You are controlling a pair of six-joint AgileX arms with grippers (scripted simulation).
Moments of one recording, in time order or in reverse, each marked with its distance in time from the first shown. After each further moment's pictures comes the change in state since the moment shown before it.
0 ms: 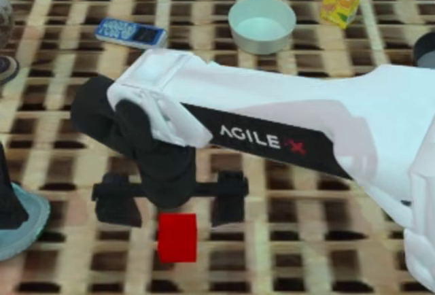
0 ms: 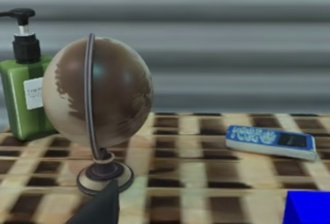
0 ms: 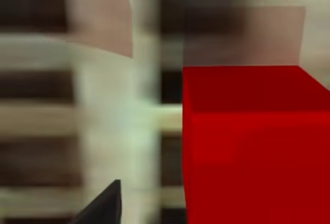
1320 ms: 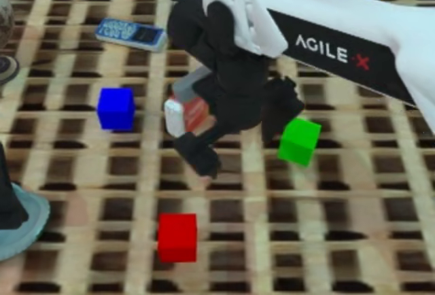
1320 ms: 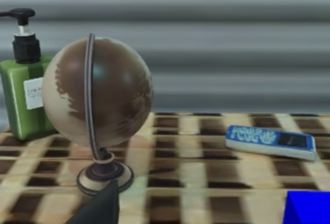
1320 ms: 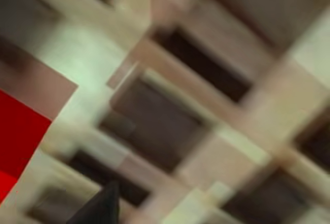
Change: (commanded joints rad) left arm 0.000 0.000 0.000 0.000 0.000 0.000; right arm -0.277 -0.001 0.044 -0.084 -0.017 -0.929
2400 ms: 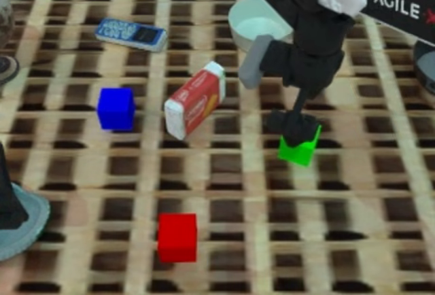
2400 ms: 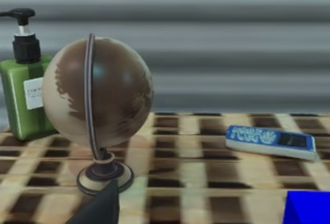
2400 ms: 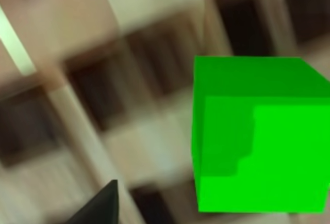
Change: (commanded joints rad) left arm 0.000 0.000 0.000 0.000 0.000 0.000; right arm -0.238 -0.031 -0.056 0.054 -0.006 -0.759
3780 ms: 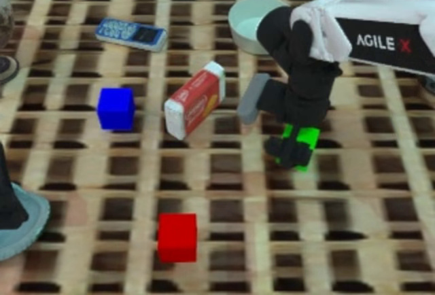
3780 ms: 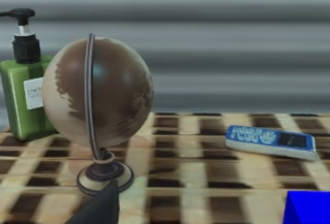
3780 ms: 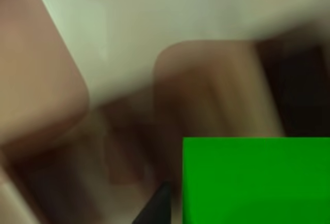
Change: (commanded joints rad) left arm 0.000 0.000 0.000 0.000 0.000 0.000; right arm -0.002 0.078 -0.207 0.287 0.001 0.000
